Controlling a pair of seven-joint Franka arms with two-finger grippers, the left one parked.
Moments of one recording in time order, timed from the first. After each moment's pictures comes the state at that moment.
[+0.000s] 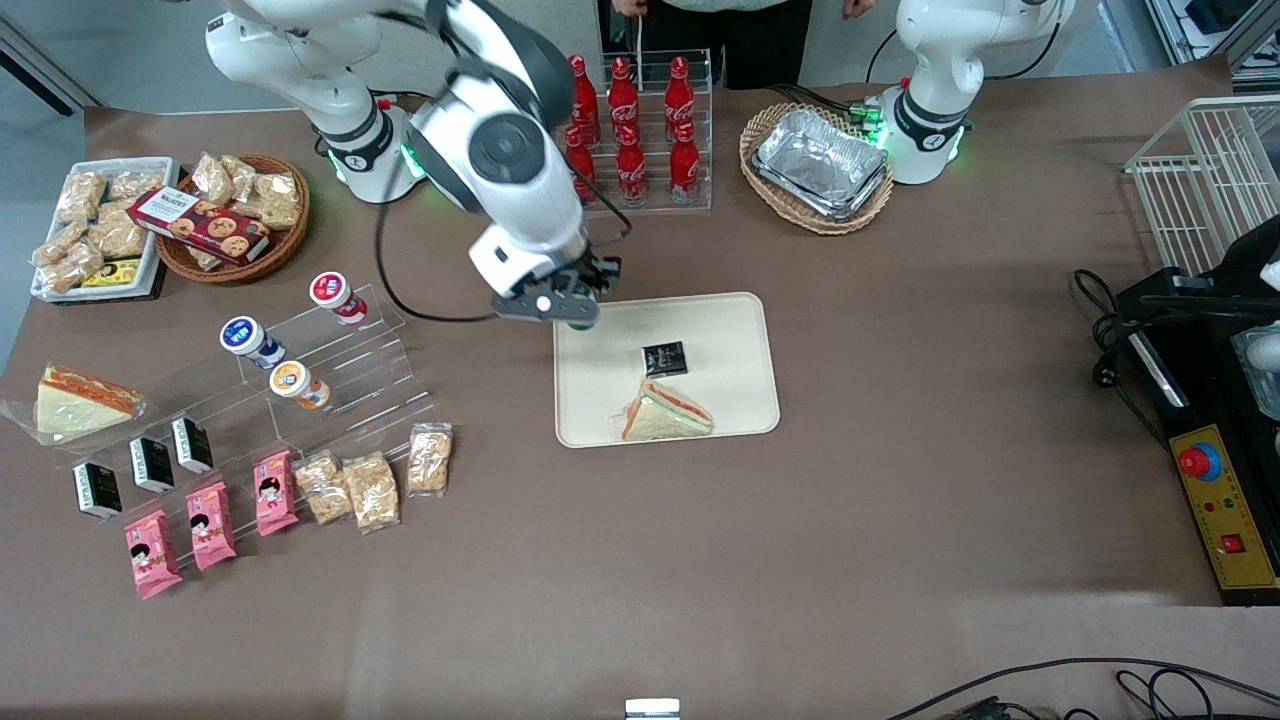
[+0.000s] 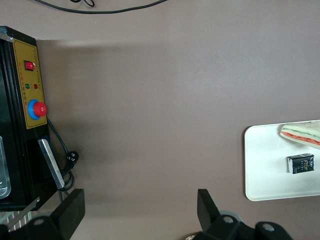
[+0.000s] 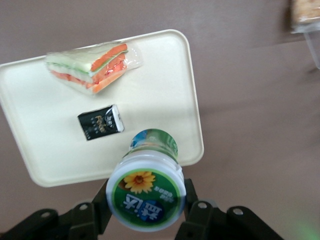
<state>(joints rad) 0.27 0.29 0.53 -1.76 -0.03 1.97 0.94</state>
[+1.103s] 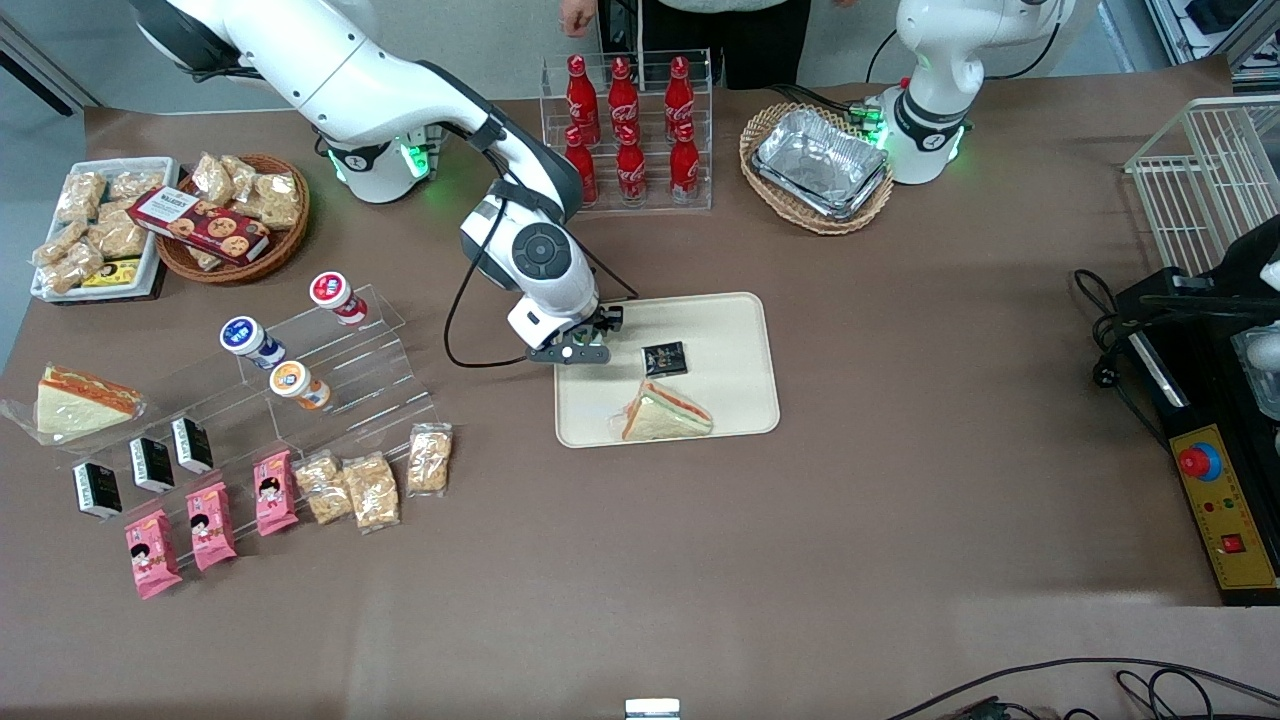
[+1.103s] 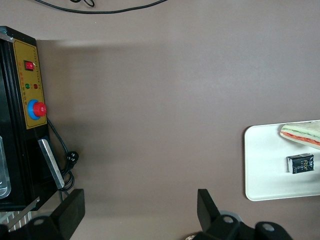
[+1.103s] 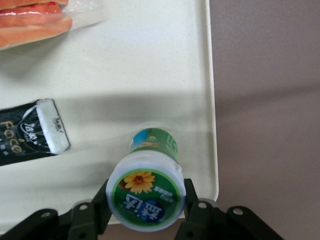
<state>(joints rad) 0.26 0.50 0.52 -2.01 -0.15 2.37 0.94</state>
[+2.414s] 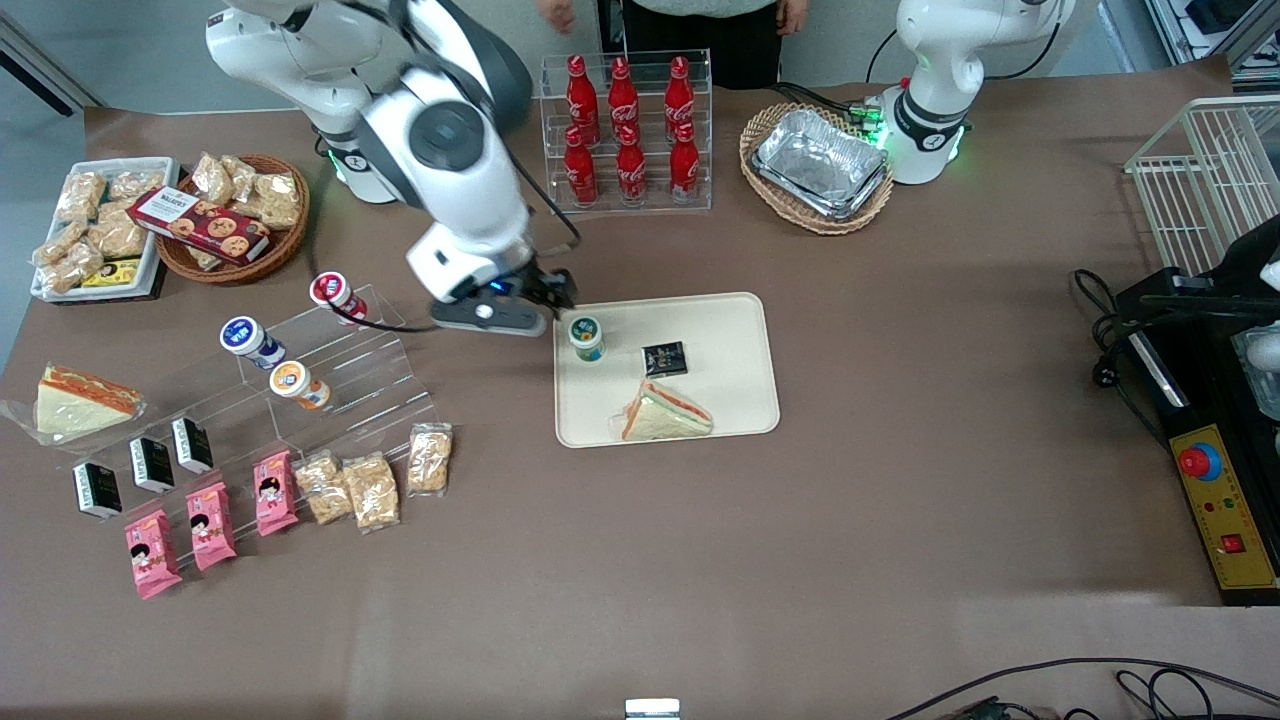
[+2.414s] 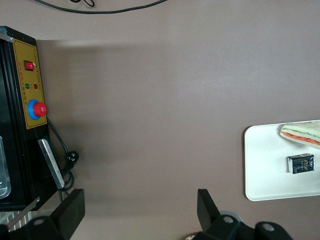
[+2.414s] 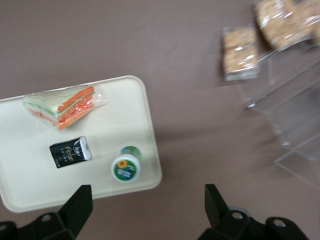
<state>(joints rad) 0.15 0.13 0.52 -1.83 -0.07 1.93 0.84</state>
